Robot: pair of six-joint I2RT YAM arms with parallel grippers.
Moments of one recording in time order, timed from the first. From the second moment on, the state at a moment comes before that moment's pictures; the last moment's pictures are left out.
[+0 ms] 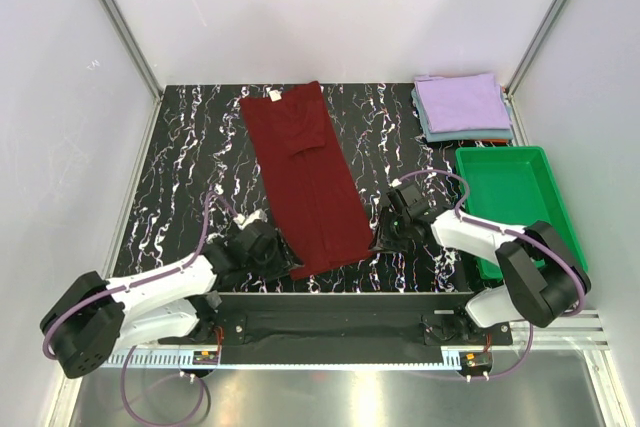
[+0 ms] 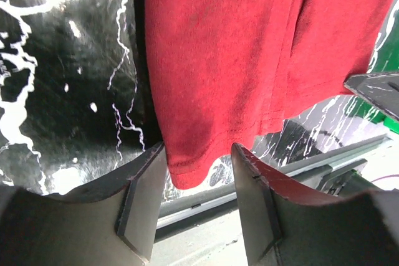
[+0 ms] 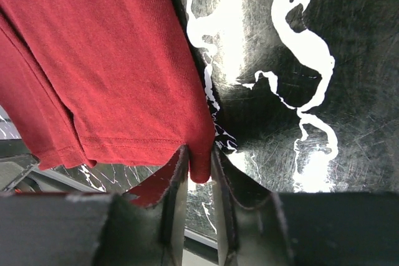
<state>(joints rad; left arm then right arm) -0.80 1.04 0.33 -0.21 0.02 -1.21 0.57 1.43 0.62 -0.26 -0.20 0.77</state>
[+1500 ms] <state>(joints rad) -0.88 0.81 0.35 -0.58 -0.08 -1.22 0.72 1.08 0.44 -0.36 -0.15 1.00</state>
